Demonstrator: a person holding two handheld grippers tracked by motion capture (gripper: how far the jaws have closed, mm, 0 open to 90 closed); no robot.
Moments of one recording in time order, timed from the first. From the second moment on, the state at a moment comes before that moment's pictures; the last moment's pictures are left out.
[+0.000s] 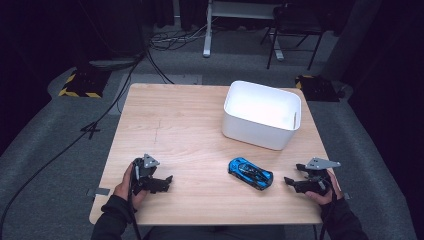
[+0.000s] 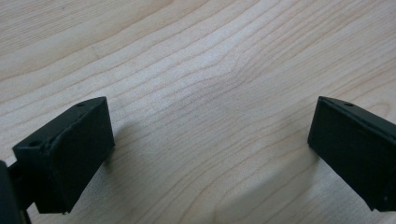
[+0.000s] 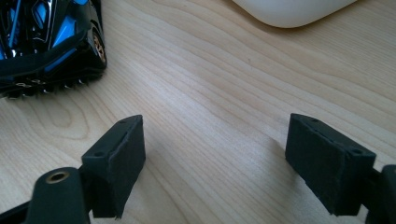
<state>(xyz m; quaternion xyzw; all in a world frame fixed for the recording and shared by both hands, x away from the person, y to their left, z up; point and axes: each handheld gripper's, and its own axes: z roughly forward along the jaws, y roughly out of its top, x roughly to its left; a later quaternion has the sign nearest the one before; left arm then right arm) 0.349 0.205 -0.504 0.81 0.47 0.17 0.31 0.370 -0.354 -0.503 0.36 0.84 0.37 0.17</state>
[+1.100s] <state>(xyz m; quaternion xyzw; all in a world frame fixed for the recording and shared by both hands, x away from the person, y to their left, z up) 0.341 0.205 -0.503 0.83 0.43 0.16 0.32 0.347 -0.285 -0.504 0.25 0.88 0.38 0.12</state>
